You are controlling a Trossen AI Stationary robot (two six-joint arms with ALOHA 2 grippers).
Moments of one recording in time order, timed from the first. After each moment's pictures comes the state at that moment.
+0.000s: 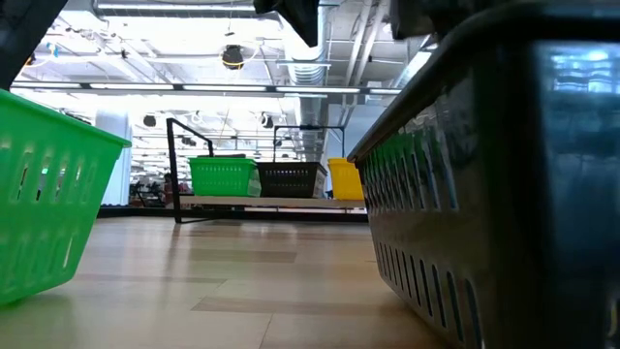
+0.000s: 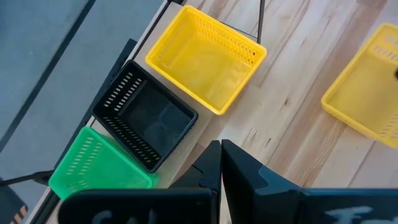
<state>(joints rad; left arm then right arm) 0.02 2.02 2.35 -1.49 -0.45 -0.41 0.30 1.66 1.24 -0.85 0.05 0.40</state>
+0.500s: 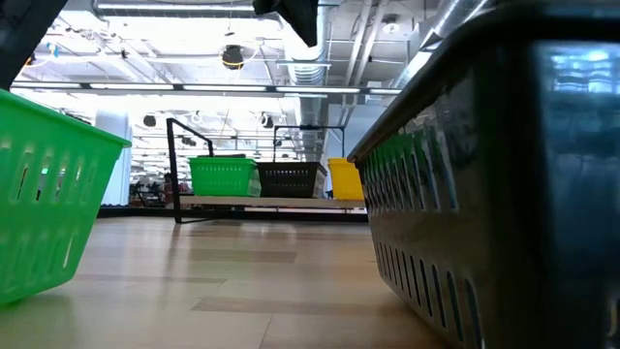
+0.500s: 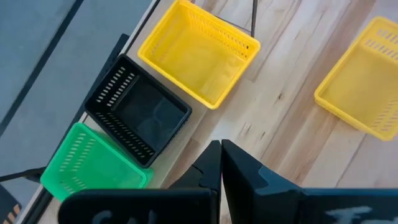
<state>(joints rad) 0.02 2.02 2.35 -1.50 -0.42 -0.42 0.29 1.42 1.49 -1.54 0.31 0.59</state>
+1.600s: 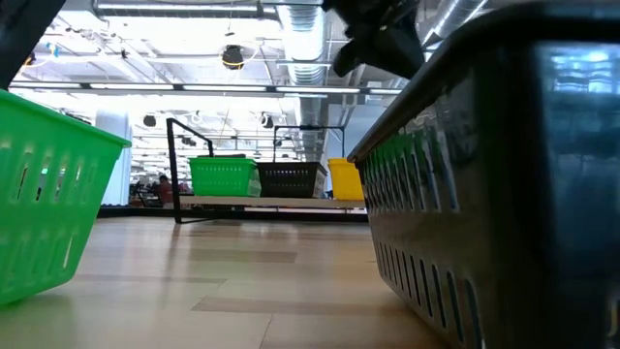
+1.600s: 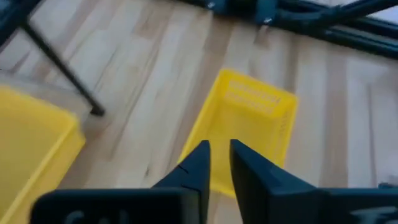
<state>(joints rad) -0.06 2.06 1.92 -0.65 -0.16 -0.30 0.44 0.74 1.49 -1.33 0.52 0.56</state>
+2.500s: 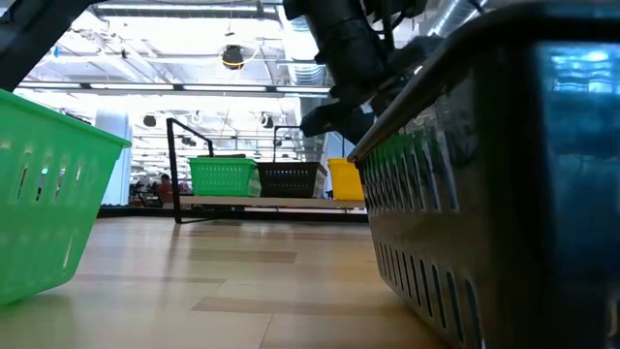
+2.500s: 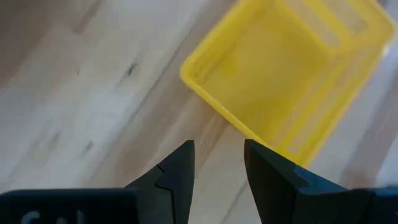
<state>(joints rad) -0.06 2.21 1.92 -0.81 -0.09 -0.66 0.44 0.74 1.49 -1.30 0.52 0.56</state>
